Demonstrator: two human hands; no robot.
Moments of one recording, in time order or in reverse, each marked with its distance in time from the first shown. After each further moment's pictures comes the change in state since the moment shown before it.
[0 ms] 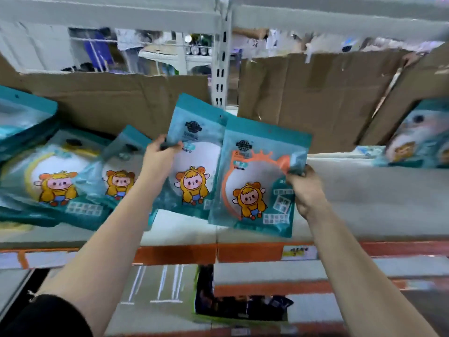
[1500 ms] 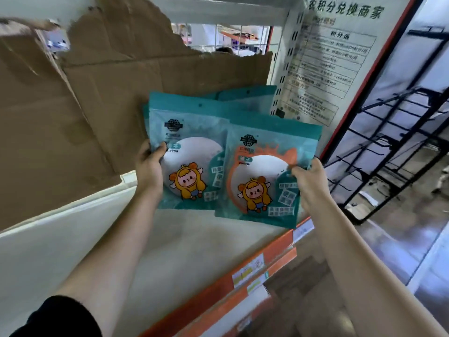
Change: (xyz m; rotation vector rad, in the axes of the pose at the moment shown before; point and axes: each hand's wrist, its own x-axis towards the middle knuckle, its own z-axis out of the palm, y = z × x) left_hand -0.139 0.018 0.646 -0.449 -0.491 0.042; right_hand 0.119 -0.007 -0.599 -0.054 0.767 -0.022
